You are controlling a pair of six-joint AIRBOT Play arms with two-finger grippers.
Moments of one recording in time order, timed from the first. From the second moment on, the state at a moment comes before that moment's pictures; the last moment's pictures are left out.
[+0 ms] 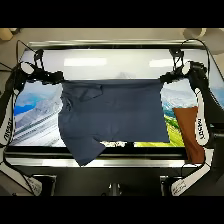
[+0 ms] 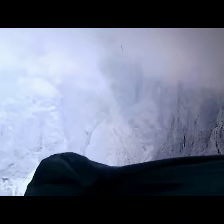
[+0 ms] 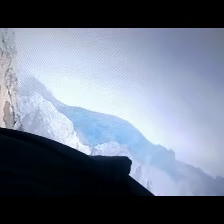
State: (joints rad) left arm 0.05 -1.83 1.76 1.17 -0.99 -1.47; right arm -0.07 -1.85 1.78 -1.46 0.89 1.19
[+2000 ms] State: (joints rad) left arm 0.11 -1.07 0.52 1.09 -1.20 -1.45; right arm -0.20 -1.54 1.30 -1.43 1.57 0.99
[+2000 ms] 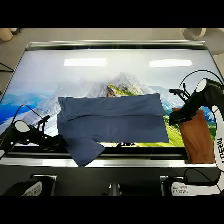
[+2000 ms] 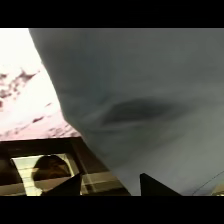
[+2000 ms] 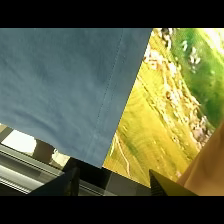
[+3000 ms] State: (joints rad) left arm -0.06 -1.07 0.46 1.06 -1.05 -1.52; right arm -0.20 -1.51 0.99 -1.31 1.40 0.98
